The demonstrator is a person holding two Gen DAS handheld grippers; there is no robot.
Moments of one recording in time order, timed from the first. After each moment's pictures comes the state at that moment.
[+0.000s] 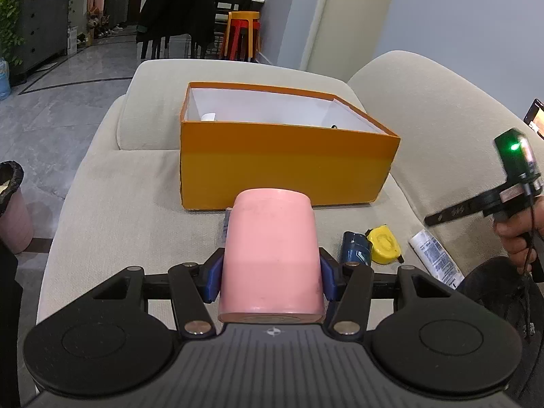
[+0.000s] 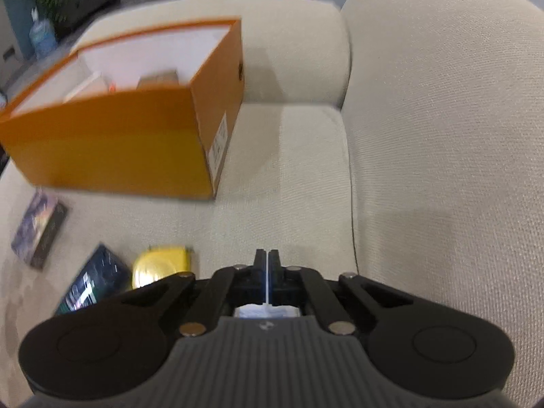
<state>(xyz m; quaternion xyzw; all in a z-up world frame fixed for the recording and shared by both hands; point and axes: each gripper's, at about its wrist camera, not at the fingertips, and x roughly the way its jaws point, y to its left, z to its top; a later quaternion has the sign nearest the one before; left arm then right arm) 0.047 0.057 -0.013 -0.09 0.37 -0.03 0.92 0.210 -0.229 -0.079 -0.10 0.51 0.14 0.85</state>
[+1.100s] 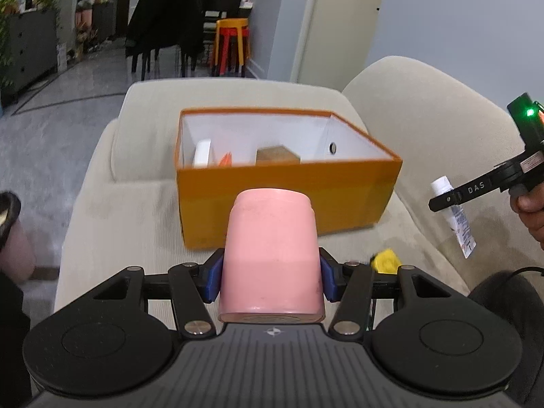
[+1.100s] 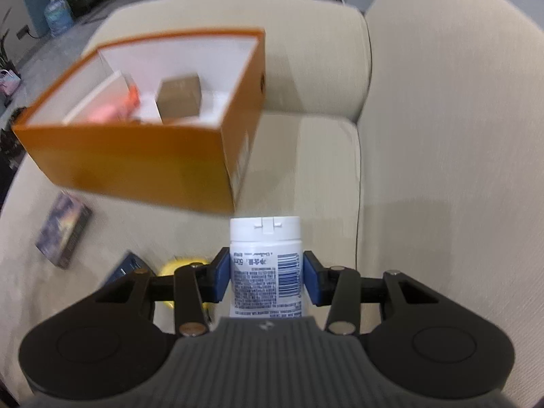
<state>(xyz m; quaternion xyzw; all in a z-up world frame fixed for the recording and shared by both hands) 0.081 0.066 0.017 -0.06 0.36 -0.05 0.93 0.225 -0.212 -0.028 -0.12 0.51 0.17 0.83</state>
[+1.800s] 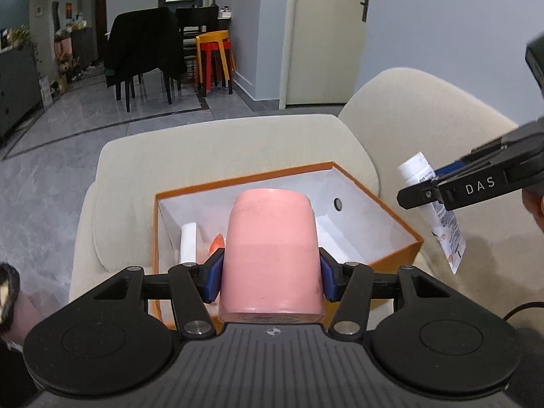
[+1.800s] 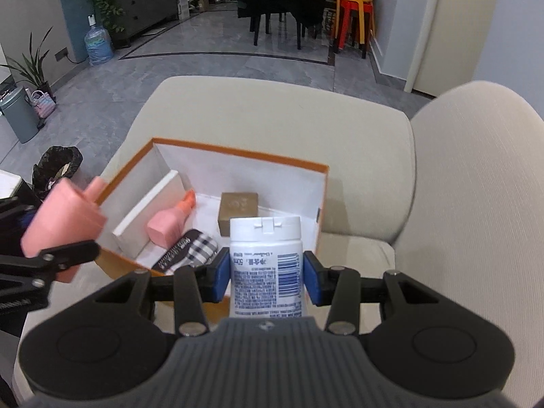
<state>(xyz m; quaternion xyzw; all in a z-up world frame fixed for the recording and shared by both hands) 0.201 0.051 0.054 0.00 0.35 -0.06 0.93 0.272 -0.128 0.058 -0.12 0.44 0.23 0.86</state>
